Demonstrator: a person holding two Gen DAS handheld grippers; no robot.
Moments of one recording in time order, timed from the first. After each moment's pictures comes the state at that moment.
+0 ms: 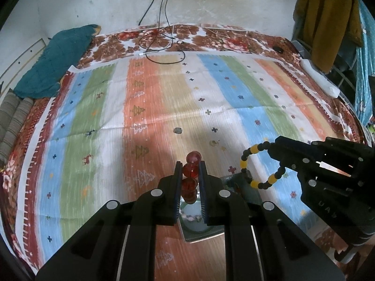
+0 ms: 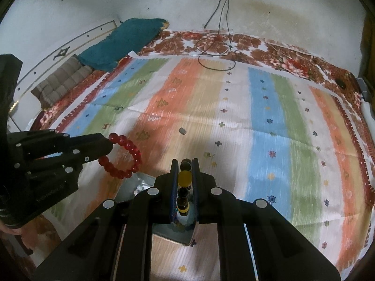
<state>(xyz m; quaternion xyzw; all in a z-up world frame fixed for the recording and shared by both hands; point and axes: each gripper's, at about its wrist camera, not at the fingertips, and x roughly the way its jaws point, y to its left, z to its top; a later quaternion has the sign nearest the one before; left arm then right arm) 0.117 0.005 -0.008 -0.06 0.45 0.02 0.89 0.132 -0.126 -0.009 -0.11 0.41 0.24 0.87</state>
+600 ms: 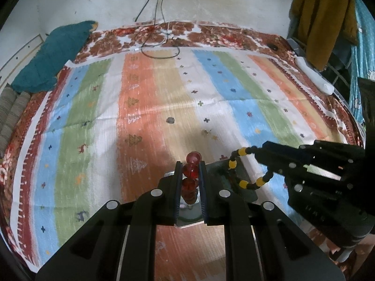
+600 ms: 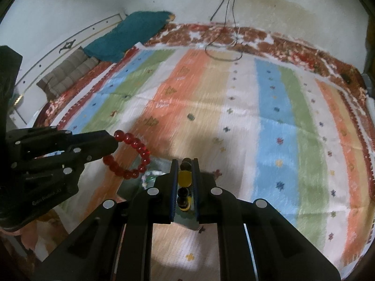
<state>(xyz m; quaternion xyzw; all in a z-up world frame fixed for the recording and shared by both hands) 0.098 -0.004 -0.014 -0.07 0.46 0.01 0.89 0.117 -0.126 -0.021 -0.10 0.44 0.25 0.86</state>
